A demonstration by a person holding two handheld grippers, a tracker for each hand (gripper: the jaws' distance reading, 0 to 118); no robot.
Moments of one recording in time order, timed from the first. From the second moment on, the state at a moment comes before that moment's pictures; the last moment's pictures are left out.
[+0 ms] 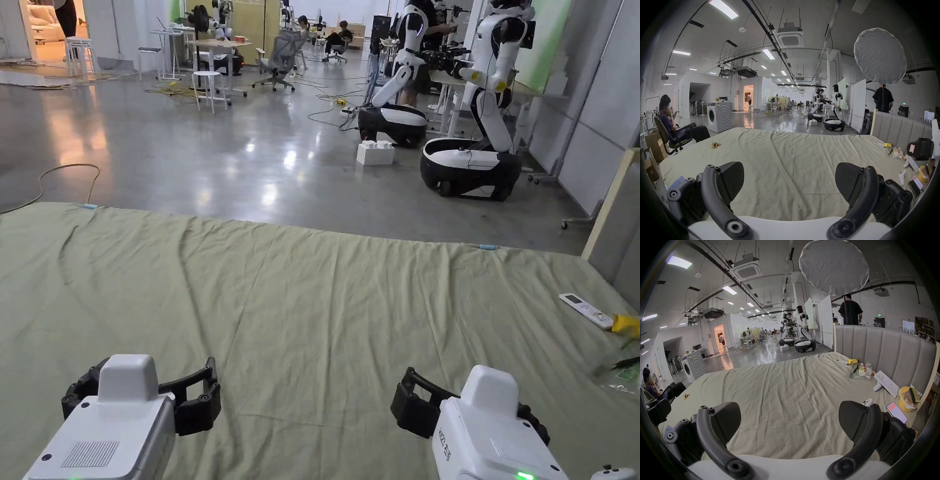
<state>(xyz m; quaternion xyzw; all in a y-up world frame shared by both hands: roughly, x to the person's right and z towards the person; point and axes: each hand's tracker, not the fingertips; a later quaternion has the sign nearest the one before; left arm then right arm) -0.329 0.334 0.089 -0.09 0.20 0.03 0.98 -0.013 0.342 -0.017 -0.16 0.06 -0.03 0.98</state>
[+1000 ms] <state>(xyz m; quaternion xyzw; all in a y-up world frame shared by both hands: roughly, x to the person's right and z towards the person) -0.331 0.335 0.085 -0.07 0.20 -0.01 0.98 -0.018 0.338 -0.023 -0.18 0.07 -0.02 0.98</state>
